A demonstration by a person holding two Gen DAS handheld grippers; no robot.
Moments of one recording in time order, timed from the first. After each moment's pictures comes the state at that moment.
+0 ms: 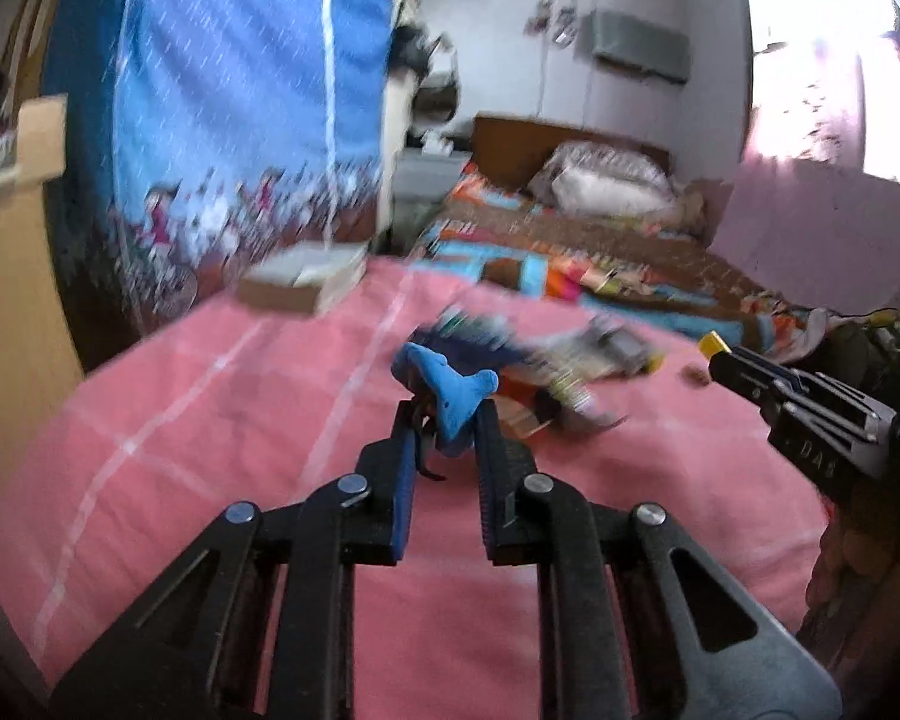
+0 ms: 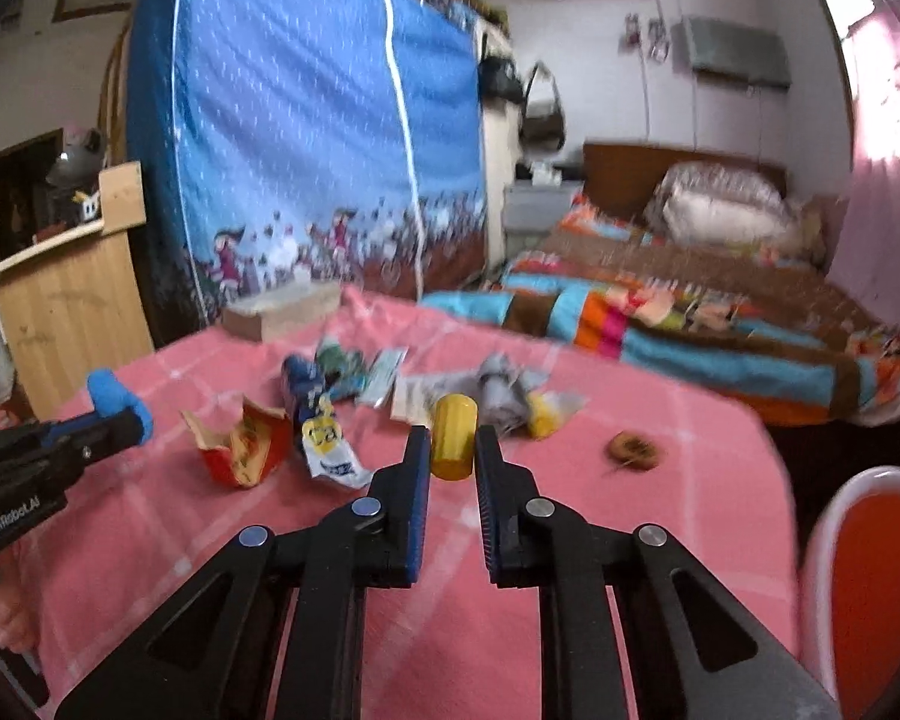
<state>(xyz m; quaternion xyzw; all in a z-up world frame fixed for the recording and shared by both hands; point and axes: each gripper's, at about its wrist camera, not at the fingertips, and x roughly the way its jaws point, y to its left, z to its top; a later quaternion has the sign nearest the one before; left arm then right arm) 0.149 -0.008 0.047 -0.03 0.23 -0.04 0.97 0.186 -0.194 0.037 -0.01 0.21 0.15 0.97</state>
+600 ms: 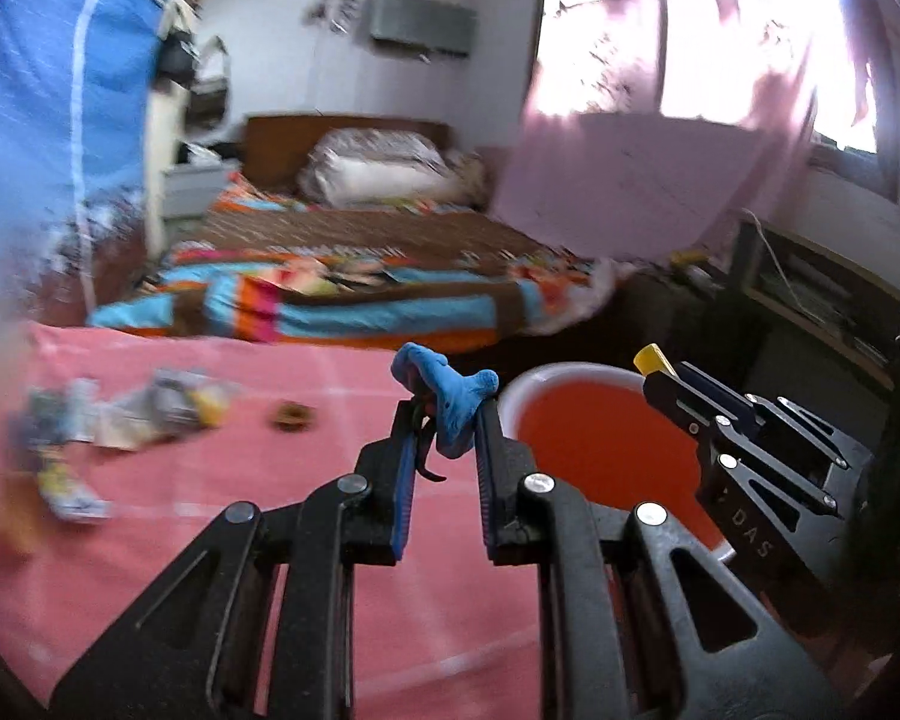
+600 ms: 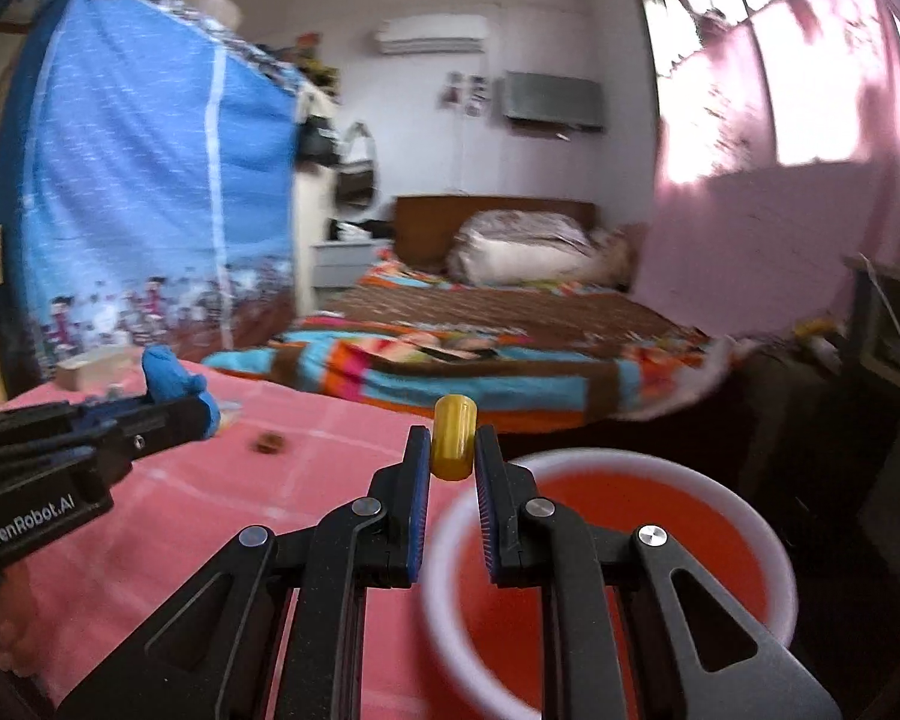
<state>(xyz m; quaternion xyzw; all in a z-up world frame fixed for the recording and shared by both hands) 0.179 -0.221 0.057 0.00 0.24 -0.30 0.92 0.119 -0.353 0.053 0.00 0.16 -0.08 0.98</state>
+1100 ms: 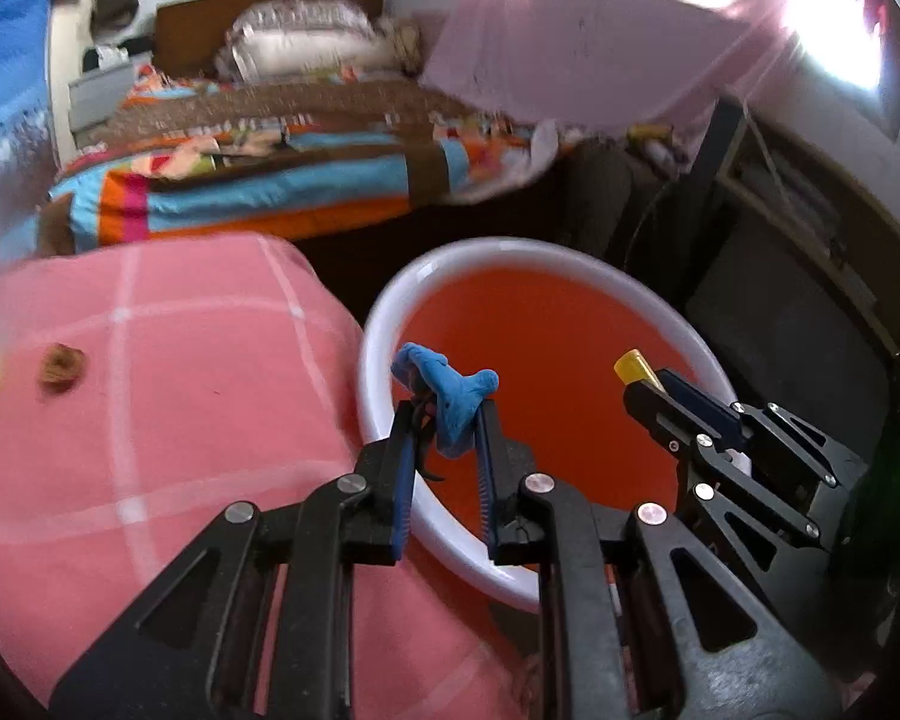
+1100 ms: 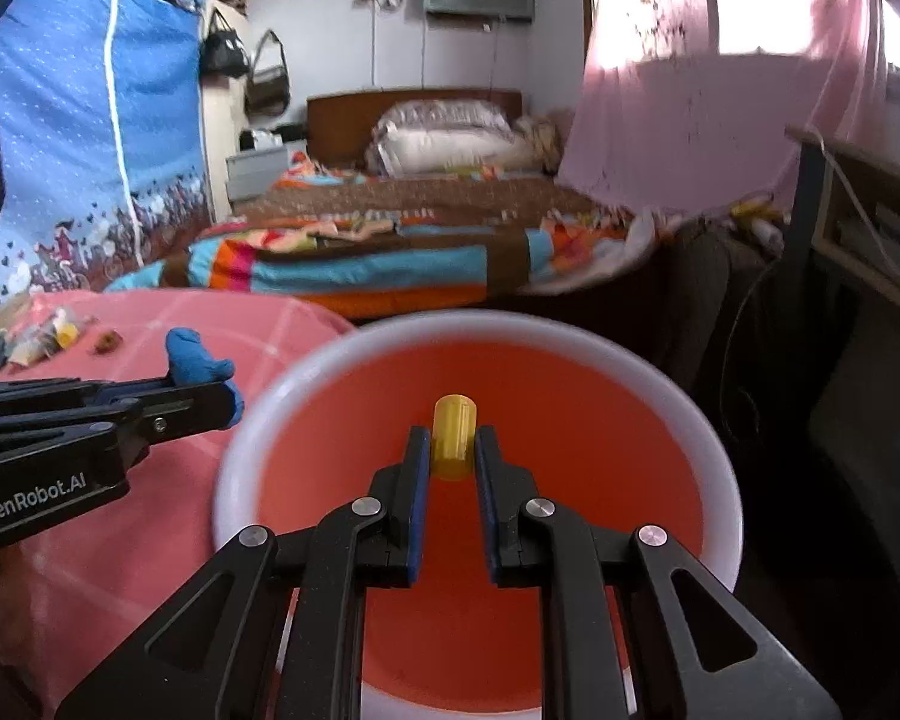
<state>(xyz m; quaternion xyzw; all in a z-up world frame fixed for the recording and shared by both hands) 0.218 -0.323 0.008 0.05 0.39 -0.36 0.85 0.130 -0.431 -0.003 0.03 0.29 -0.15 0.95</state>
